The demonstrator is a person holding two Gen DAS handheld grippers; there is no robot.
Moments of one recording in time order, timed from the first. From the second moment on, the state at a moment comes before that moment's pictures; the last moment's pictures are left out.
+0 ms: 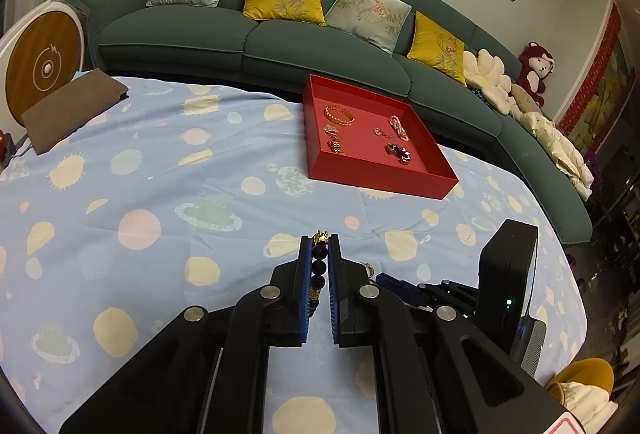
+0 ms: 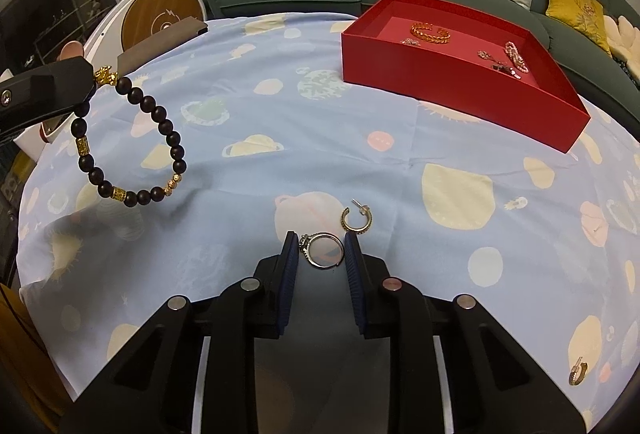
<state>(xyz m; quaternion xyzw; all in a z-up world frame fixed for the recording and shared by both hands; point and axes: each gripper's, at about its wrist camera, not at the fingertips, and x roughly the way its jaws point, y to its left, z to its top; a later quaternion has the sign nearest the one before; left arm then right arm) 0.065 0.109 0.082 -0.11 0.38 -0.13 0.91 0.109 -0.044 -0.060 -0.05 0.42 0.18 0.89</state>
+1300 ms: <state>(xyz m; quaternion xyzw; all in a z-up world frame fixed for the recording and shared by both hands) 0.254 -0.026 0.121 -0.05 0.36 -0.16 0.92 0.235 -0.196 0.052 0.07 0.33 0.10 0.94</state>
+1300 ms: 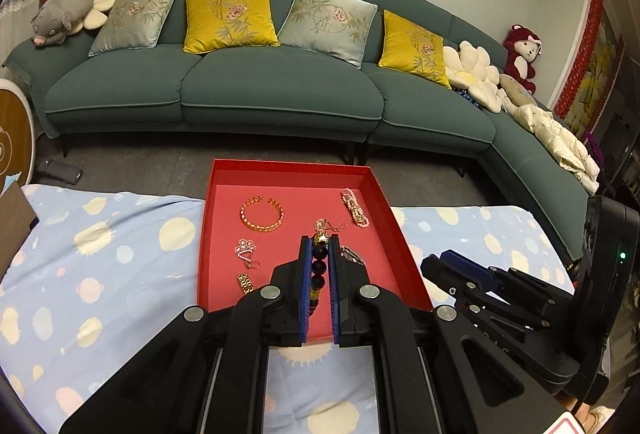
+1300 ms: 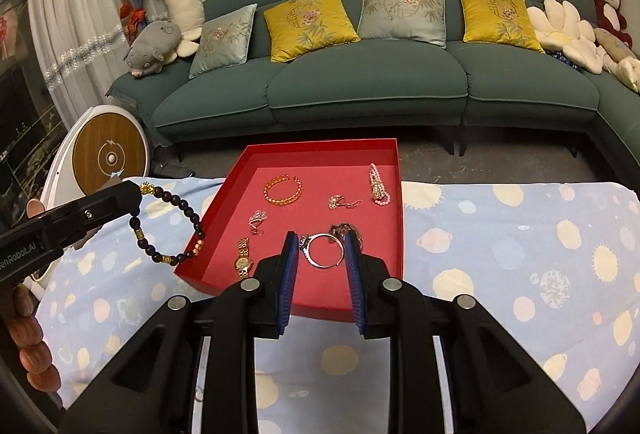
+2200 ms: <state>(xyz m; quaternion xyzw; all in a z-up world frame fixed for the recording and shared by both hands) 0.305 -0.049 0.051 -0.04 0.41 -0.13 0.90 0.289 -0.181 -0.018 0.03 0.40 0.10 0.91</state>
